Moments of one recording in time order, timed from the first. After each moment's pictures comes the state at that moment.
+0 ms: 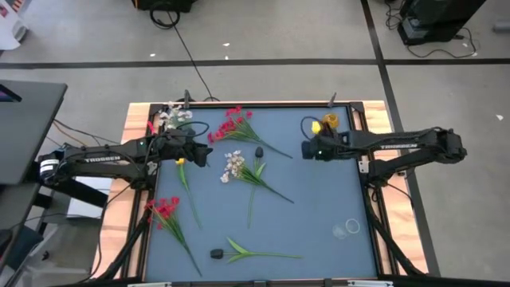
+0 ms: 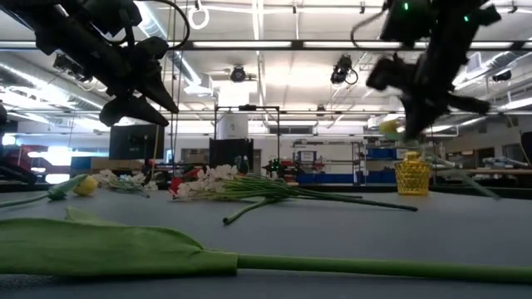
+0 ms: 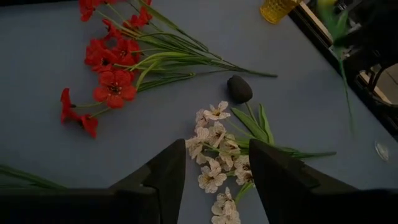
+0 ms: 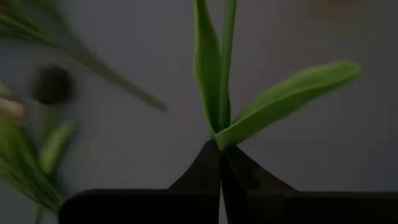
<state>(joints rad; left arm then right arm) 0.26 0.81 0.48 -0.26 -0.16 -0.72 -0.16 1.16 0.79 -0.82 0.34 1.33</state>
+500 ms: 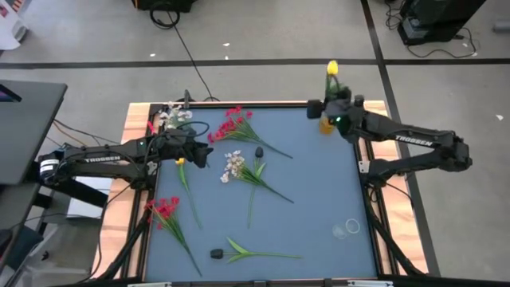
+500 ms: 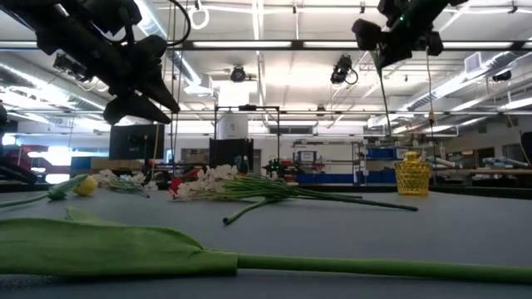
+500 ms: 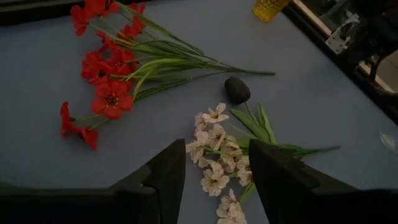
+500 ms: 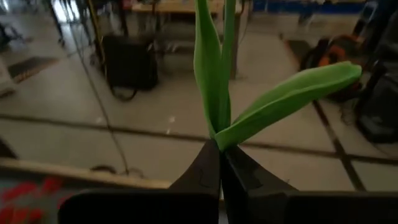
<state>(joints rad) 0.26 0.81 0.48 -0.23 -0.16 -0.64 -0.35 1.06 0.95 -0.40 1.01 0.47</state>
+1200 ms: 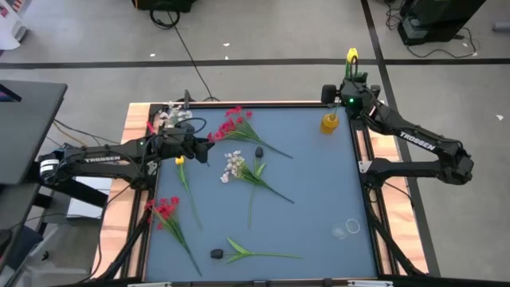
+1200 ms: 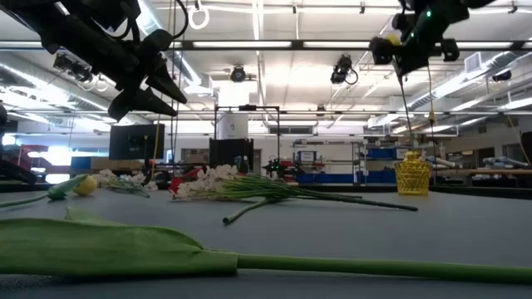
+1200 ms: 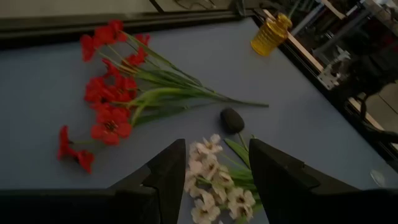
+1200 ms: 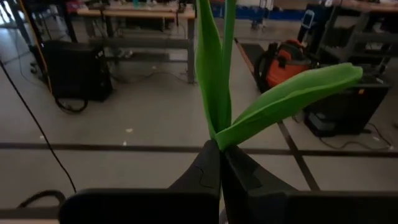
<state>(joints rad) 0.26 0.81 0.48 -0.15 -0.23 -0.69 -0.64 1.00 0.88 -0.31 0.91 0.33</state>
